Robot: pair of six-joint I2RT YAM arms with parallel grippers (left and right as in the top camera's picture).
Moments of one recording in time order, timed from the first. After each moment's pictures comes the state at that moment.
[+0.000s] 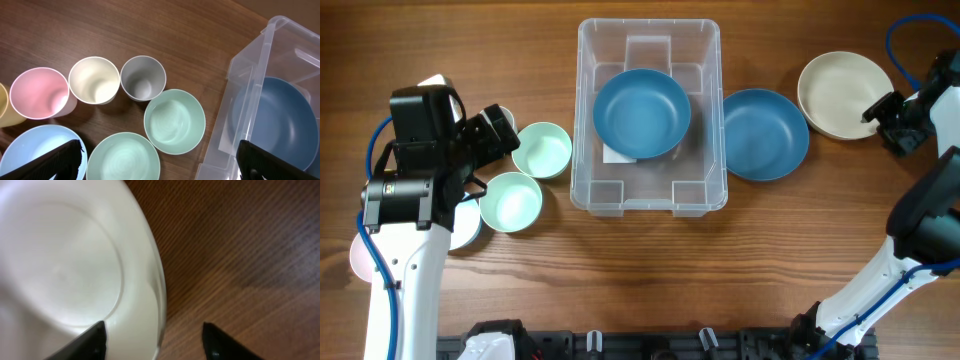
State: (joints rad) left arm 0.05 1.19 1.19 -0.86 -0.05 -0.38; right arm -0.49 2.12 1.64 -0.87 -0.10 0.40
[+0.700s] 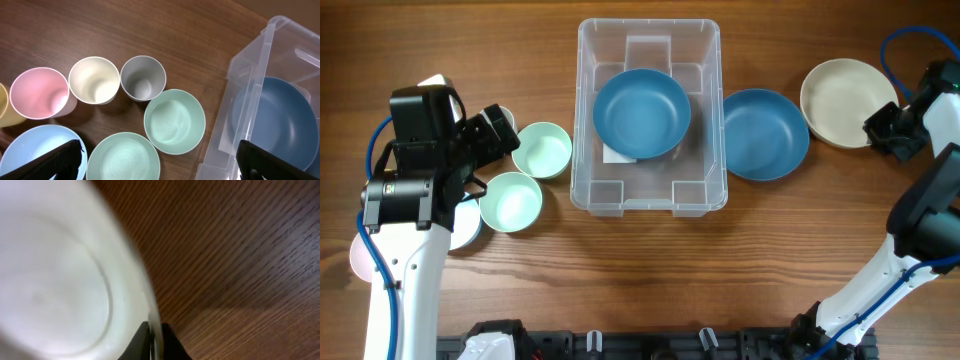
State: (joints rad) left arm 0.05 1.19 1.19 -0.86 -0.05 -0.38; right arm -0.50 2.13 1.57 -0.83 -0.04 0.43
